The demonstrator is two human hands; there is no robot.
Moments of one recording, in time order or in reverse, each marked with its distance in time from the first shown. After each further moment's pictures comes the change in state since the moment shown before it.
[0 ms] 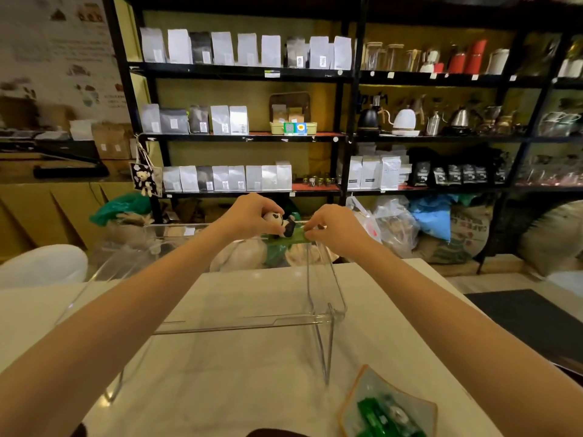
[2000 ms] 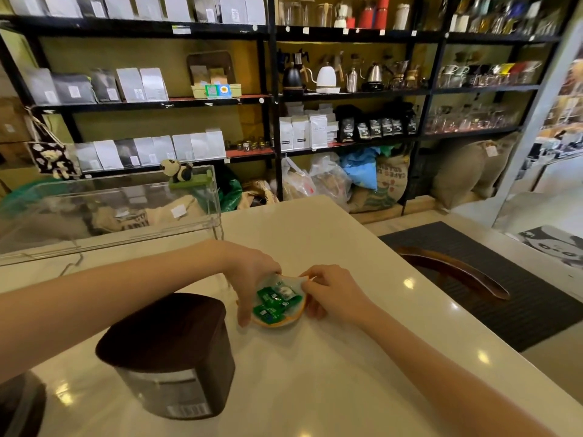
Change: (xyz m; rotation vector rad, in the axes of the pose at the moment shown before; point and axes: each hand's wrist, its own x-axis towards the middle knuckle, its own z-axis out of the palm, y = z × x) left_hand -0.118 0.142 0.121 0.717 -0.988 0.283; right_hand -0.259 0.082 0.009 0.551 -0.085 0.387
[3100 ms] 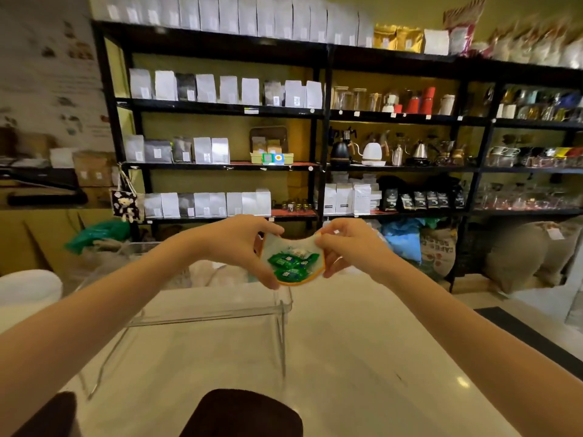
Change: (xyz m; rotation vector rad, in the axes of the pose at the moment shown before) left_hand -0.103 -0.119 -0.048 -0.567 0.709 -0.085; right_hand 0.096 -0.163 -0.038 0.116 -0.037 -0.280
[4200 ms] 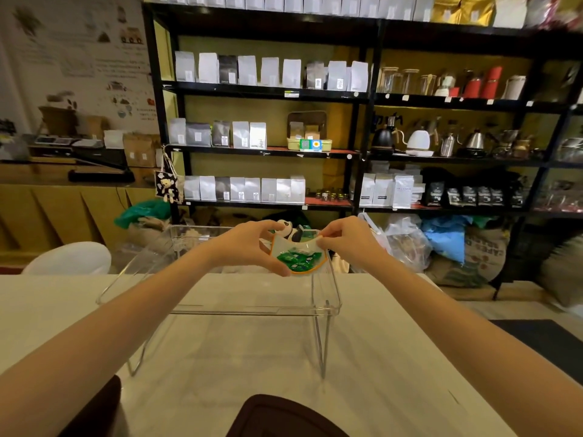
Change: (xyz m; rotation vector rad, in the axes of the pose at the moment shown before) left_hand 0.010 -0.082 0.023 -0.282 0.099 -0.238; right_hand 0.086 0.033 0.062 -0.377 0.054 -0.118
